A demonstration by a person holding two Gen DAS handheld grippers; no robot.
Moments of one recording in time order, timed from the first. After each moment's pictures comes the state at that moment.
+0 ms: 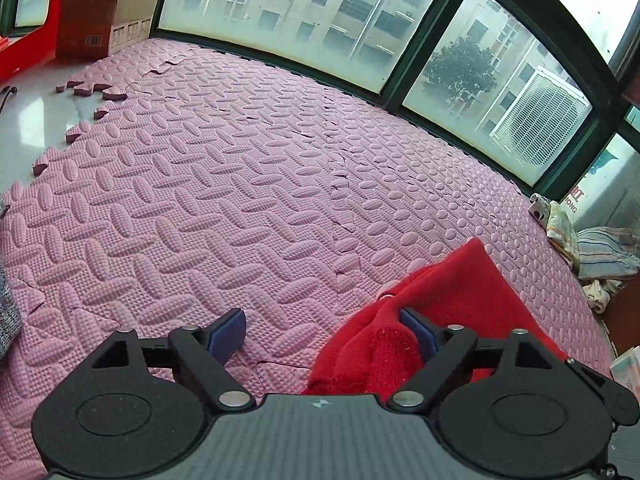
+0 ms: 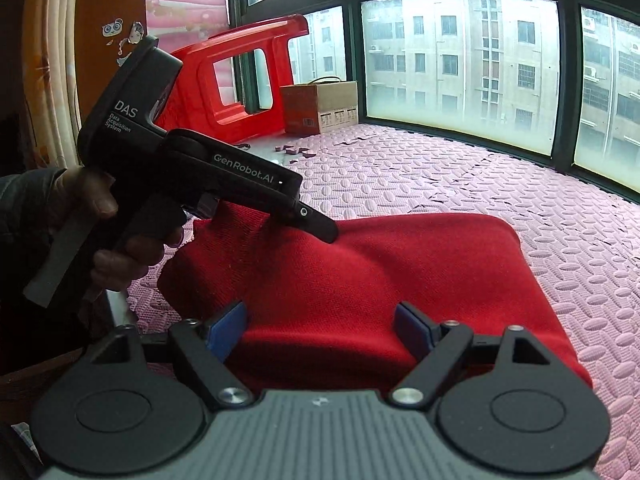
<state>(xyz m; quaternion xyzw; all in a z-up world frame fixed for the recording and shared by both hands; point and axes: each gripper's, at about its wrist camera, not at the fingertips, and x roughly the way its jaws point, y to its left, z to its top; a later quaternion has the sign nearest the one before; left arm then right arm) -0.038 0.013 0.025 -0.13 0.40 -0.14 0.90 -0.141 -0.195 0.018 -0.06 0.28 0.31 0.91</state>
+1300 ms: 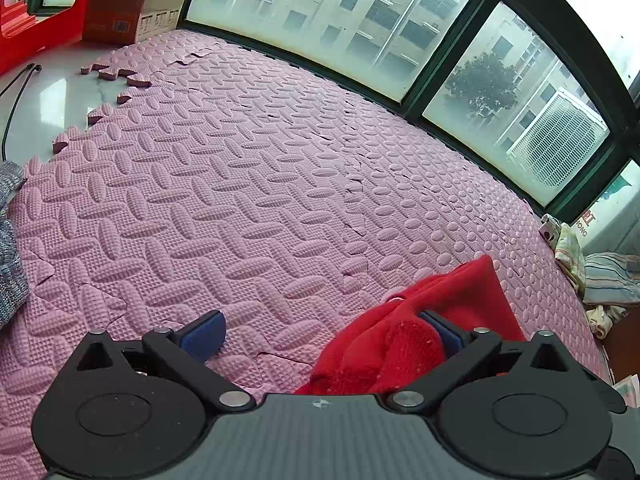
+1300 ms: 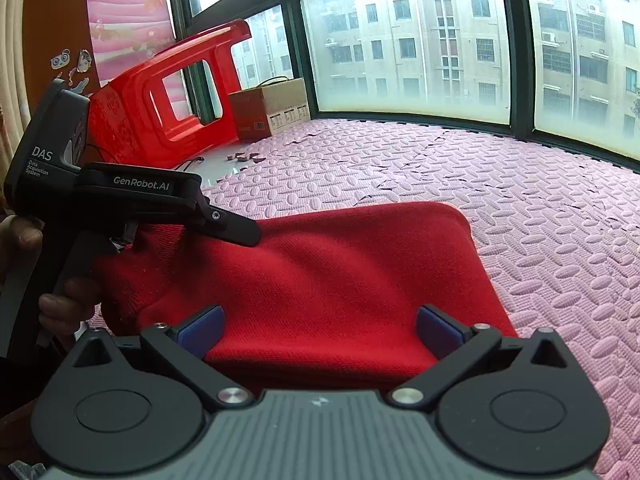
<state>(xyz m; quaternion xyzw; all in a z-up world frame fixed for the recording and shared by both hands) -0.042 0.016 0.027 -0.18 0.41 -0.11 0.89 -0.112 -0.226 0.021 0.00 0.30 0.26 0.92</state>
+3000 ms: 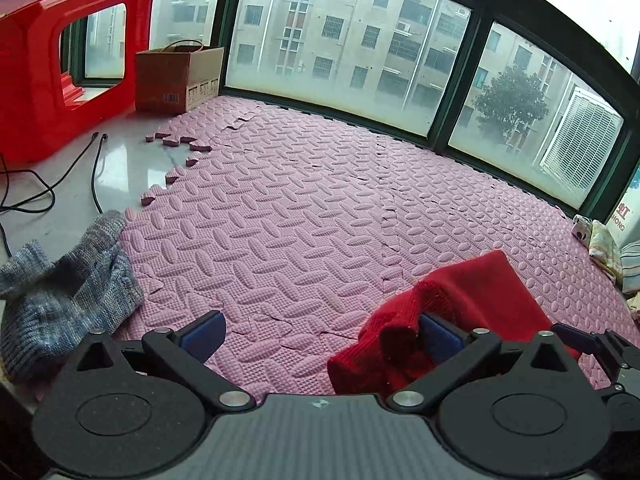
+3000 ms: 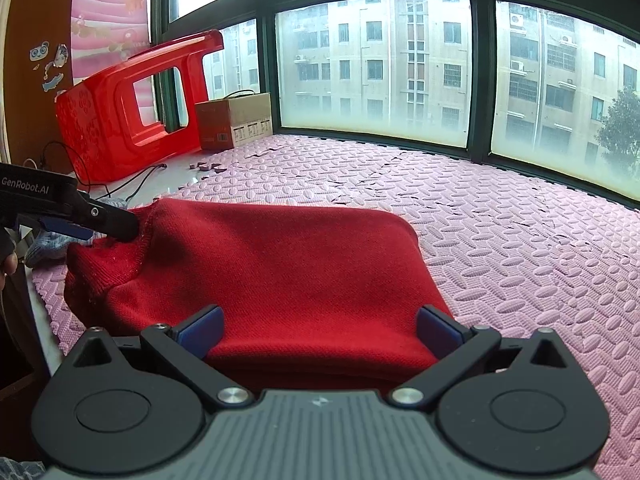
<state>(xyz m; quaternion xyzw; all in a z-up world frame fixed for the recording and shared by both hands) -0.105 0.023 0.066 -0.09 0.34 -0.03 0.93 -0.122 -0.234 0.026 -0.03 0.28 0.20 0.94</state>
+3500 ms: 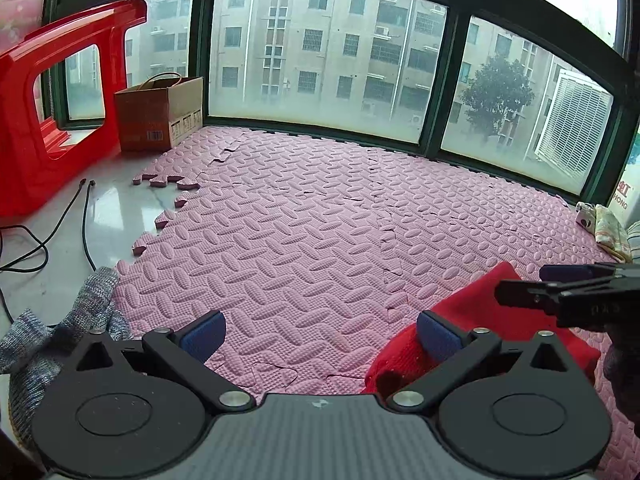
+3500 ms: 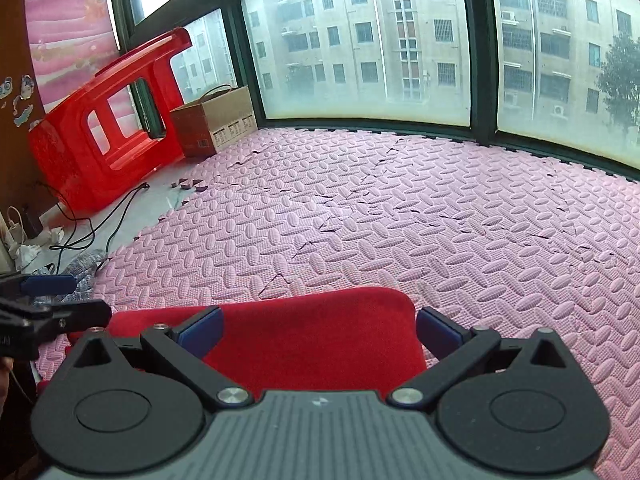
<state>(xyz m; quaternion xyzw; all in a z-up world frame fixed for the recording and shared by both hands) -0.084 0.012 0.067 -0.04 0.33 -0.04 0.94 -0.022 -0.232 0.048 0.02 0.36 0.20 0.91</state>
